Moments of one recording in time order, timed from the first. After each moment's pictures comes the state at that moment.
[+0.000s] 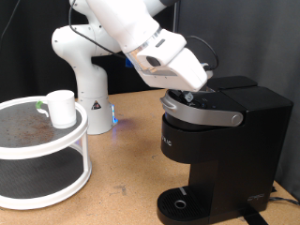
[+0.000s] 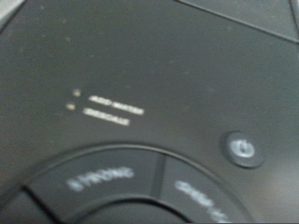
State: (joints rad) arm 0.15 -0.16 -0.10 -2.35 0.83 2.26 -1.48
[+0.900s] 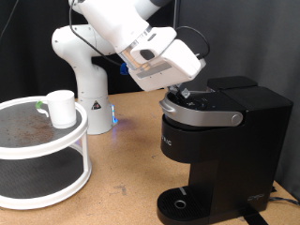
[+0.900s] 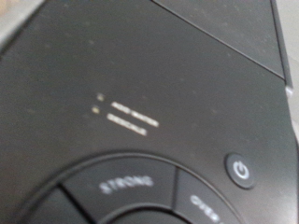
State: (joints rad) arm 0.16 -0.23 -0.11 -2.45 0.97 2.35 -1.73
